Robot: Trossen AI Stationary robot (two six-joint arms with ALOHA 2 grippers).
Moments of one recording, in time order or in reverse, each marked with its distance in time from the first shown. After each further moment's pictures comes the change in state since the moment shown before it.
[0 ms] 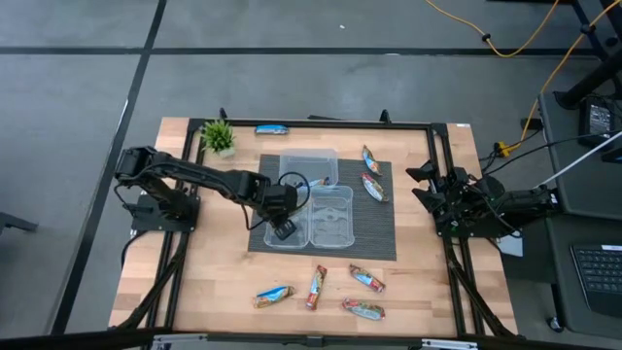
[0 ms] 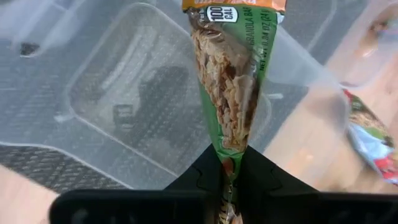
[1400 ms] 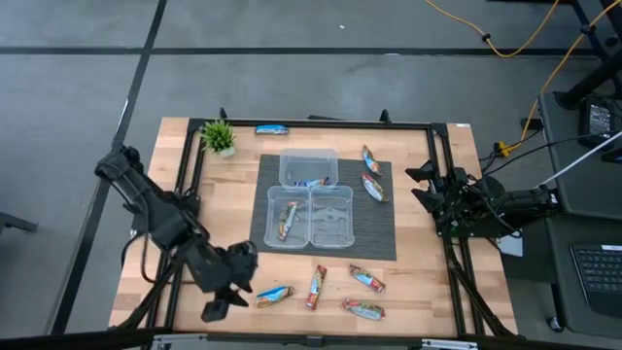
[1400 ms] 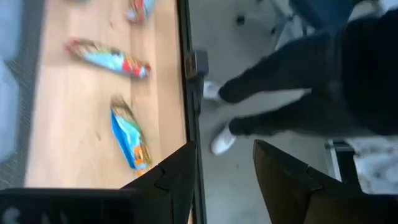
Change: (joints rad) left arm -0.647 -0.123 0.338 -0.113 -0.037 -0.029; right arm 0.000 0.000 0.000 -0.008 0.001 0.001
